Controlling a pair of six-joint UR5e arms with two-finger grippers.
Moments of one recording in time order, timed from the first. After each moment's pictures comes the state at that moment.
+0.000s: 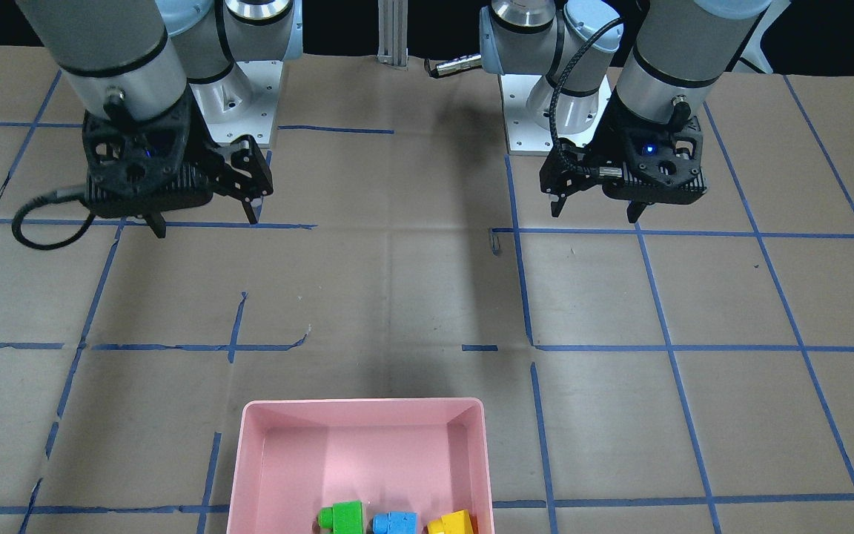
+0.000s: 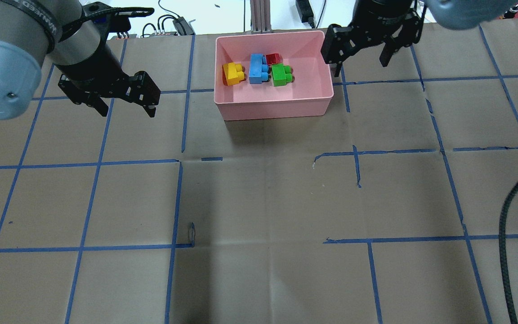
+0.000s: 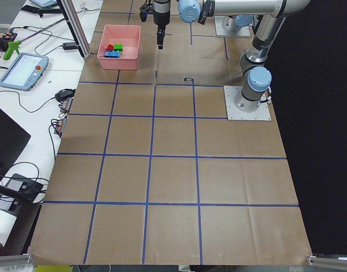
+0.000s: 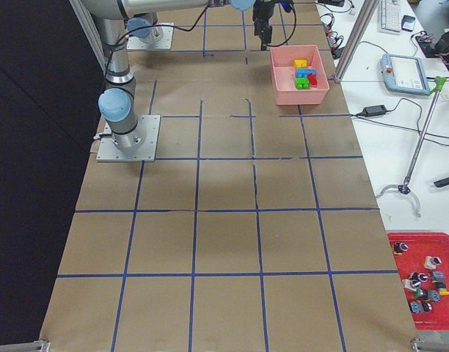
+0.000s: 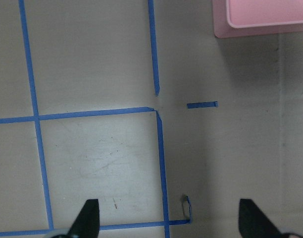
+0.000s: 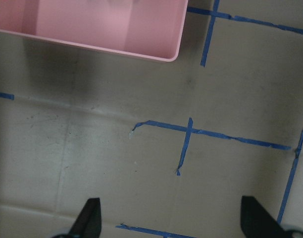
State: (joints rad) left arm -1.56 -1.58 -1.61 -1.49 1.57 0.08; right arm 1.66 -1.47 1.43 -1.59 -1.56 -0.10
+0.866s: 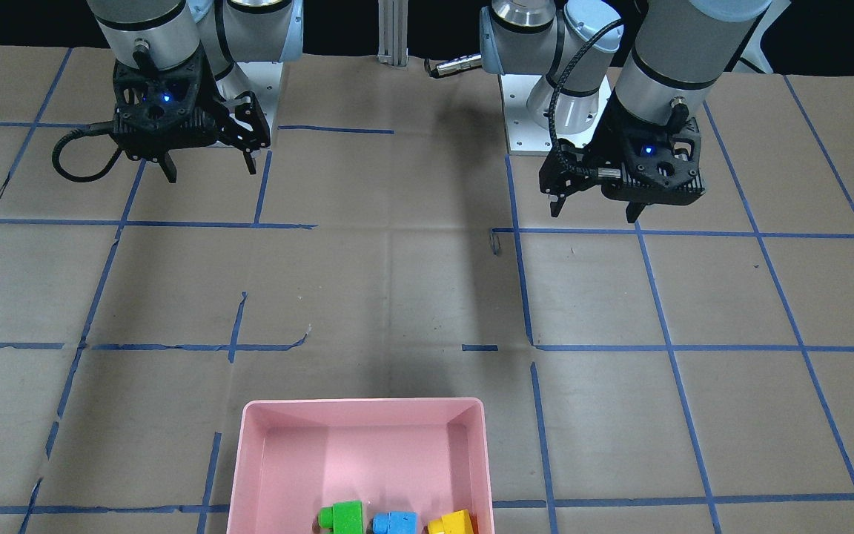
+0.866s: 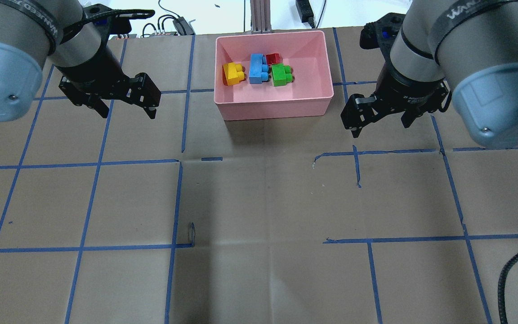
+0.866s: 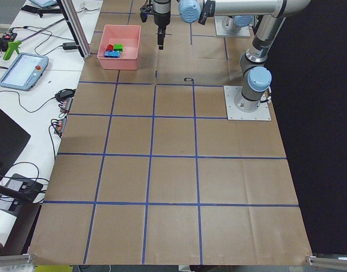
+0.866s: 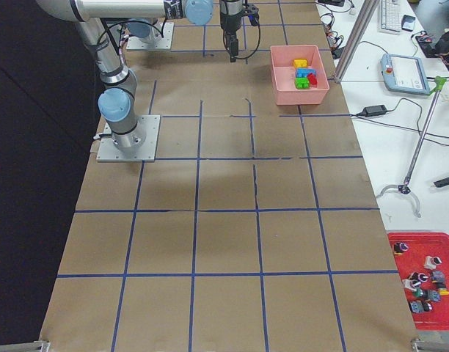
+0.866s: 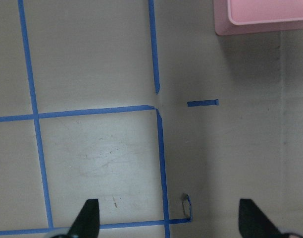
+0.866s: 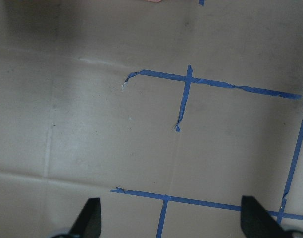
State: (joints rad) left arm -1.56 -1.58 -1.62 -1.49 1.57 0.08; right arm 1.65 -1.66 1.71 -1.65 -1.57 -0.09
